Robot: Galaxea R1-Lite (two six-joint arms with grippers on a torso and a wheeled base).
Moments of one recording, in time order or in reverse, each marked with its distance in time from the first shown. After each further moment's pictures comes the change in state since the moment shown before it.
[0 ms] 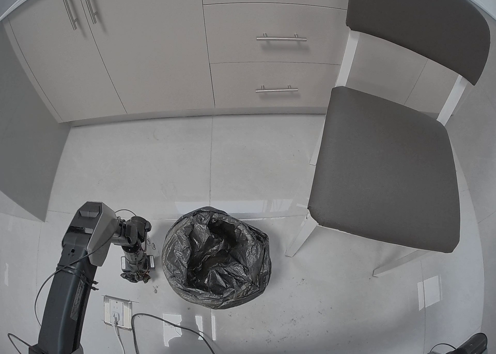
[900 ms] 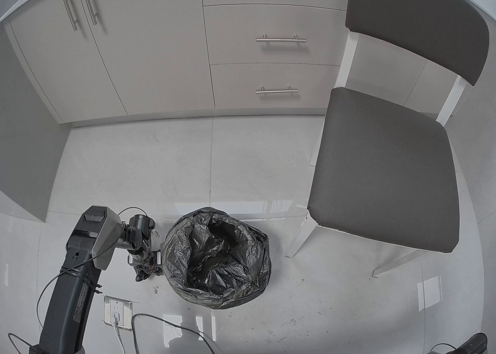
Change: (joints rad) left arm -0.021 0.033 -0.001 -0.216 -0.052 0.130; right arm 0.000 -0.001 -0.005 0.000 -0.002 0.000
